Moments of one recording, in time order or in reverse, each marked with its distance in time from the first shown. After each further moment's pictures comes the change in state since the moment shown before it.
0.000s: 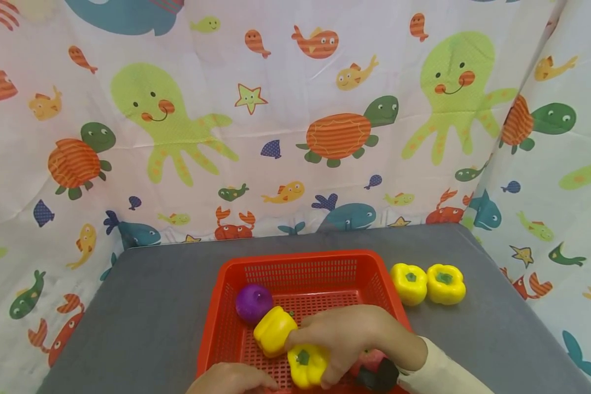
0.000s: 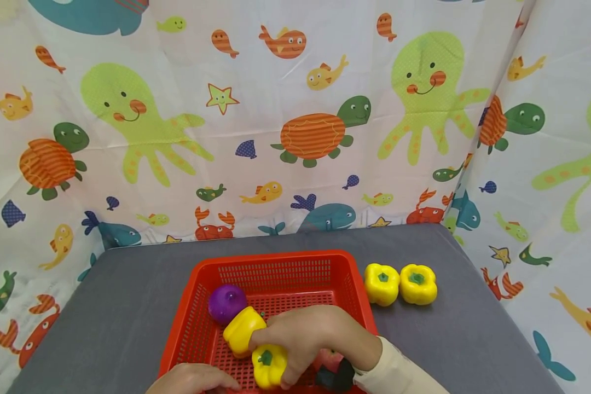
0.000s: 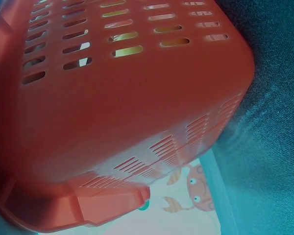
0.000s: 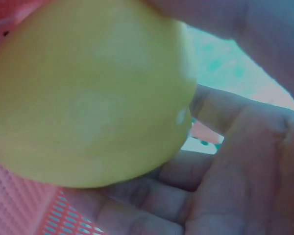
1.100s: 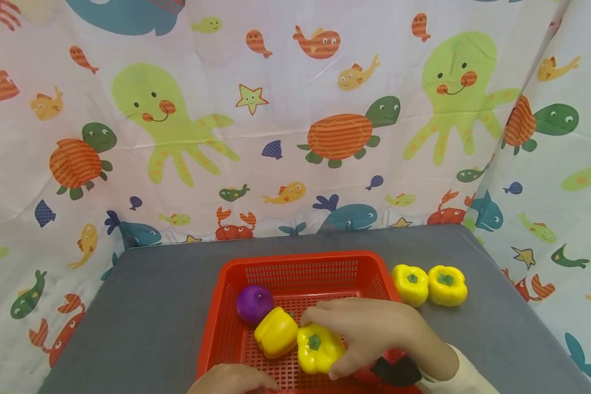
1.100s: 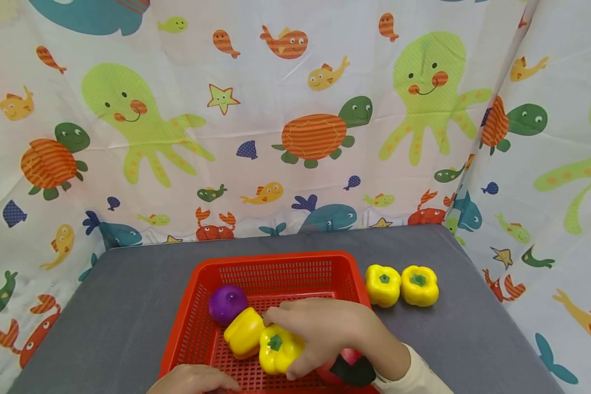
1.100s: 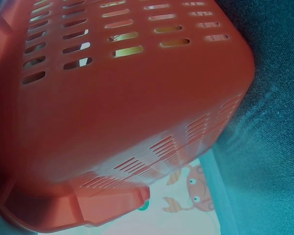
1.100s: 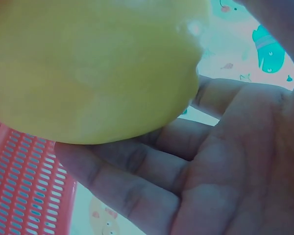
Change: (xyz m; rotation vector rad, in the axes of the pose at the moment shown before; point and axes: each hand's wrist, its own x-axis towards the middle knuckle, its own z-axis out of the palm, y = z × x) left_hand 0.002 0.001 0.000 -0.008 0.002 -0.017; right_hand -0.035 -0.008 -0.008 0.006 0.226 0.049
